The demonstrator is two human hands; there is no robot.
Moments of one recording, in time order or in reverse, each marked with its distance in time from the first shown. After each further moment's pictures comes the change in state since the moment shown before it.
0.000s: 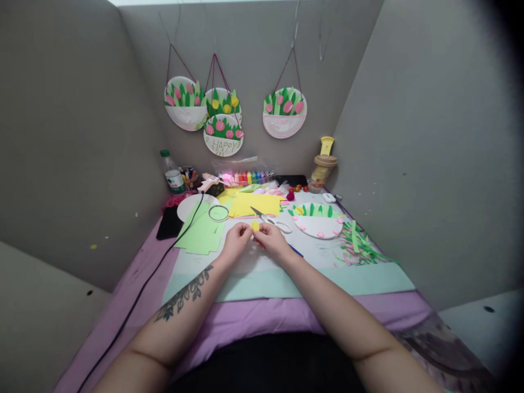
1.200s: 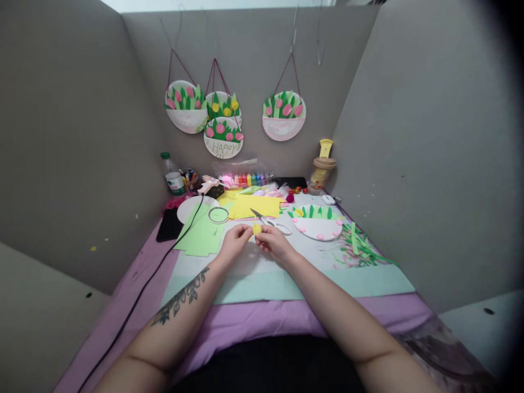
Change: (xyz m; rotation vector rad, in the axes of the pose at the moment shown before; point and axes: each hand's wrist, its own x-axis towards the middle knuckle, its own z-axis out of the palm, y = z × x) left_hand -0.001 -0.001 -0.007 -0.125 -0.101 0.056; right_hand -0.001 -0.006 -0.006 0.253 -0.122 0.089
